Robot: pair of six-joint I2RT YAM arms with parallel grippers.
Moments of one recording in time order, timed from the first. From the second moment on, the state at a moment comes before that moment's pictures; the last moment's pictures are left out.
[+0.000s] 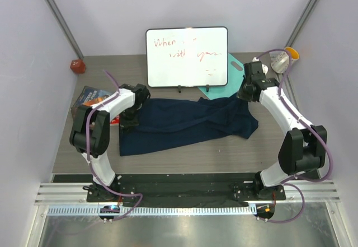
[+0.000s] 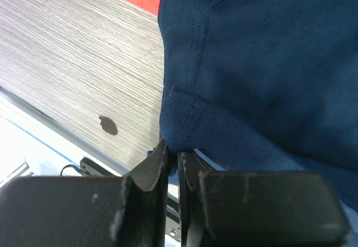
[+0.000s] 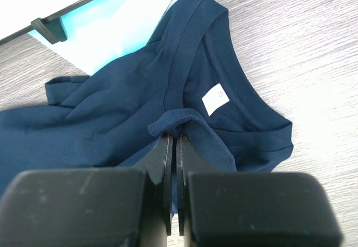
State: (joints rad) left arm -0.34 1.81 1.25 -1.13 -0.46 -0.65; right arm 0.16 1.52 1.26 -0.65 0.20 0.49
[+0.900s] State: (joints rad) left arm -0.34 1.80 1.18 -1.13 -0.46 -0.65; right arm 0.16 1.57 1.27 -0.63 0.18 0.49
